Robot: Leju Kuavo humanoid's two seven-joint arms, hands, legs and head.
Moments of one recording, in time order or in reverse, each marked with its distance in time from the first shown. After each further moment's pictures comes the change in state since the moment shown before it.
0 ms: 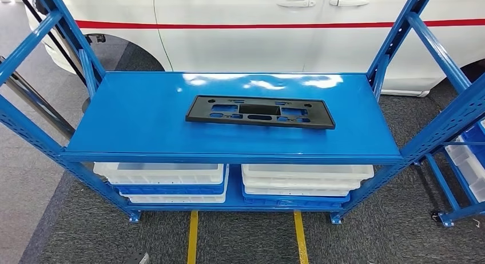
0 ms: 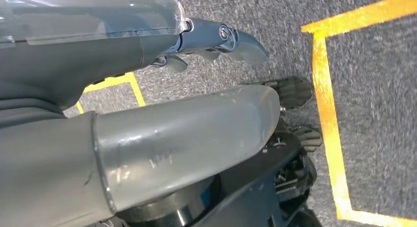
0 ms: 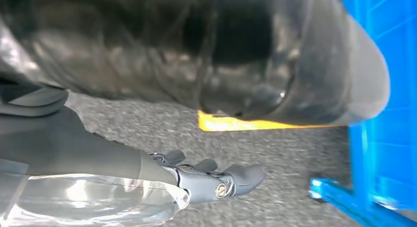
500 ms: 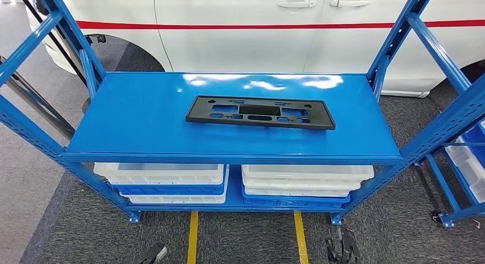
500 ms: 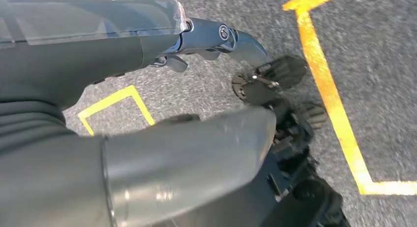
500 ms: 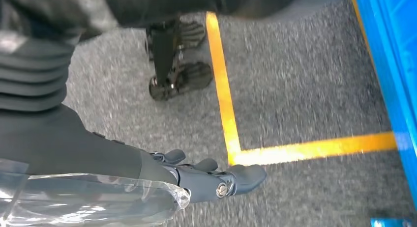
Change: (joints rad) left arm -0.049 -0.073 0.107 0.037 -0.246 -0.111 0.045; right arm -0.147 0.069 -0.089 -0.049 0.037 -0.109 0.466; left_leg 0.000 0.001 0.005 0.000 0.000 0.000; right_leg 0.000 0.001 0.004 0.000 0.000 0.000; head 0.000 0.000
